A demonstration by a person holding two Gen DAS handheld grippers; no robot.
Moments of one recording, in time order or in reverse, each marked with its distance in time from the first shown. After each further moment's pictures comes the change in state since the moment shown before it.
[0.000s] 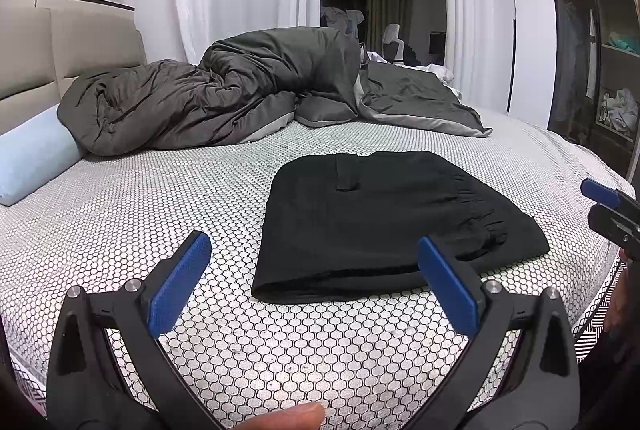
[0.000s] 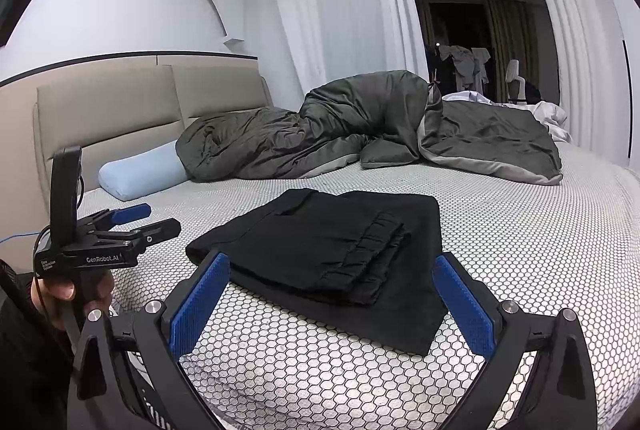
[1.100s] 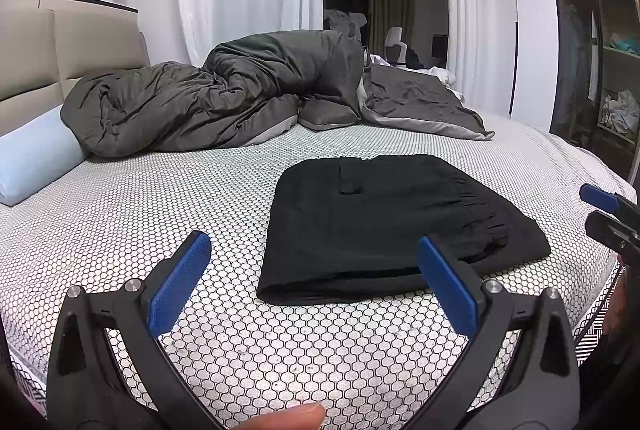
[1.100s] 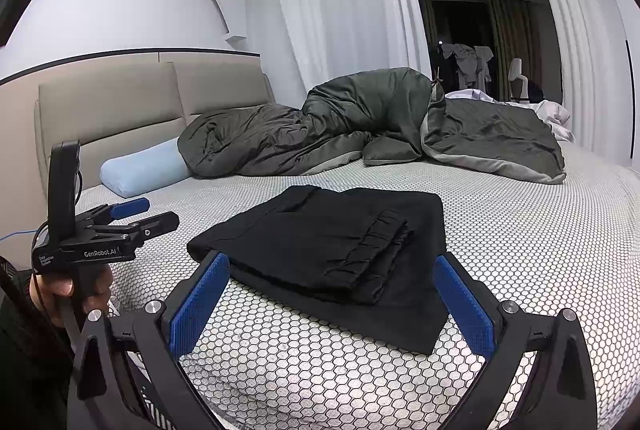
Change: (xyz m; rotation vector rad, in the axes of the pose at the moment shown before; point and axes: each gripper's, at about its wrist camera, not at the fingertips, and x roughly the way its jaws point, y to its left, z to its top) left arm -0.003 -0.008 -0.001 -0.009 -0.011 0.019; right arm 0.001 -0.002 -0.003 -0.004 0.007 0.010
